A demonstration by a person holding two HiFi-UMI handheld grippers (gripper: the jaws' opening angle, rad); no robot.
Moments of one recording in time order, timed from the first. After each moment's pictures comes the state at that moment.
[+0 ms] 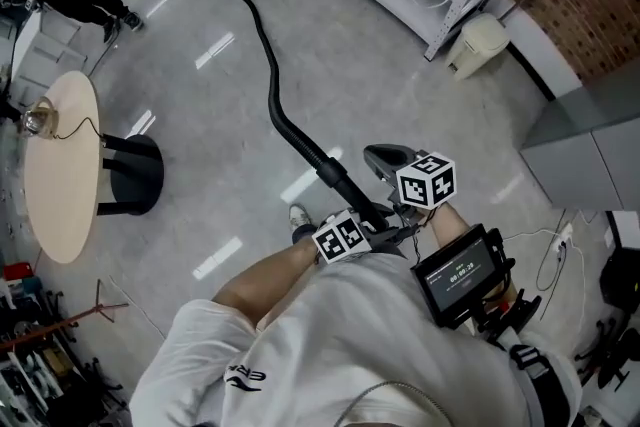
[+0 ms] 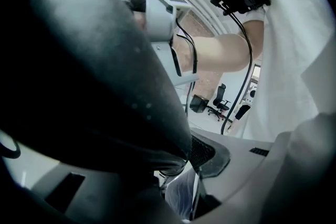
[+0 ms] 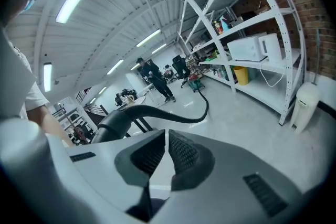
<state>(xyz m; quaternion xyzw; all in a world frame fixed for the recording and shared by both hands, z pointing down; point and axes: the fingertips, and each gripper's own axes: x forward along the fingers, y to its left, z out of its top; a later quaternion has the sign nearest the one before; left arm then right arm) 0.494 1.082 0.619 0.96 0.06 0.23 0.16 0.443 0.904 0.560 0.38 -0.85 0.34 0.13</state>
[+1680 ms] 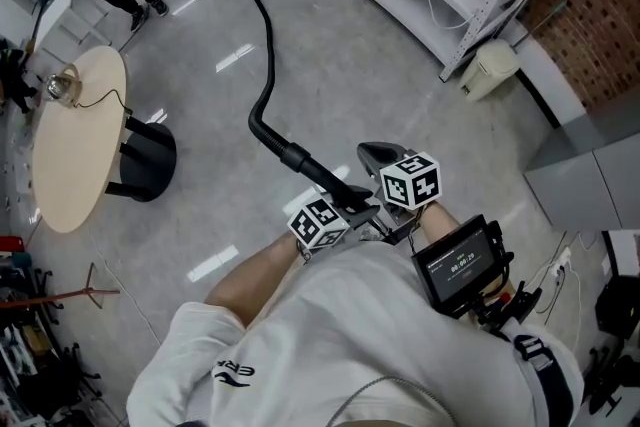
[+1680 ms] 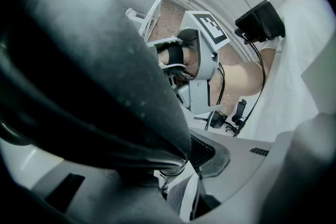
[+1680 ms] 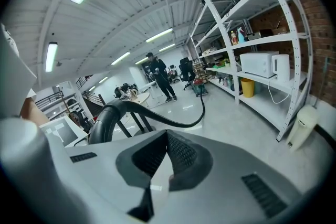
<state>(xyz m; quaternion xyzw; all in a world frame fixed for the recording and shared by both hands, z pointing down) 0.384 1.060 0.579 0.96 -0.07 0.18 0.21 0.350 0.940 0.531 0.39 -0.86 0.26 0.17</state>
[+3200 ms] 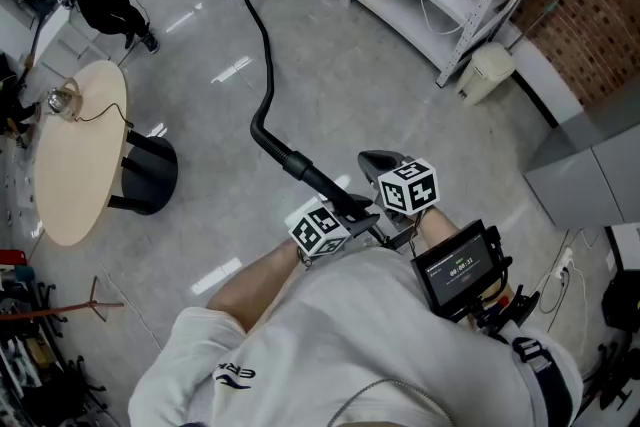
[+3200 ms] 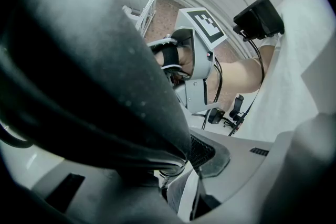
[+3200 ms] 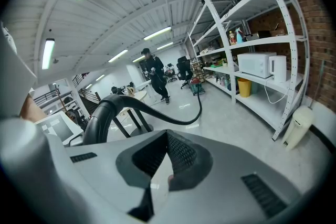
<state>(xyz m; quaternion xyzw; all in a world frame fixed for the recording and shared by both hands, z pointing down) 0.386 1.060 0.581 0.96 -0.05 0.20 0.20 0.357 0.935 0.537 0.41 -0.86 0.26 0.18</state>
